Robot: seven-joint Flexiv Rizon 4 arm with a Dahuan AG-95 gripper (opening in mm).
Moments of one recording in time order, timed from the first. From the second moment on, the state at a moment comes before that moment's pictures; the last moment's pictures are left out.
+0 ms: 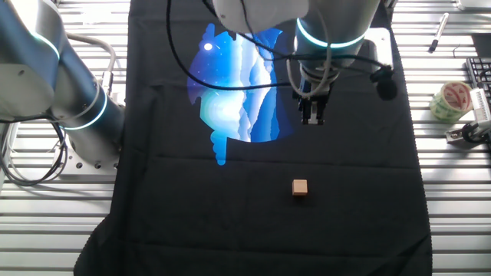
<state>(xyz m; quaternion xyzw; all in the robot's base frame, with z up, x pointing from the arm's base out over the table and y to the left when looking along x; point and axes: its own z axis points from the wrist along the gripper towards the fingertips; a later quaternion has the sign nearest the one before) 0.492 -0.012 0.113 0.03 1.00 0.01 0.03</state>
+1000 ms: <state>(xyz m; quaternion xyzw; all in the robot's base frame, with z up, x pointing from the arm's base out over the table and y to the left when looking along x) 0.480 -0.035 0.105 0.02 1.00 0.01 0.04</state>
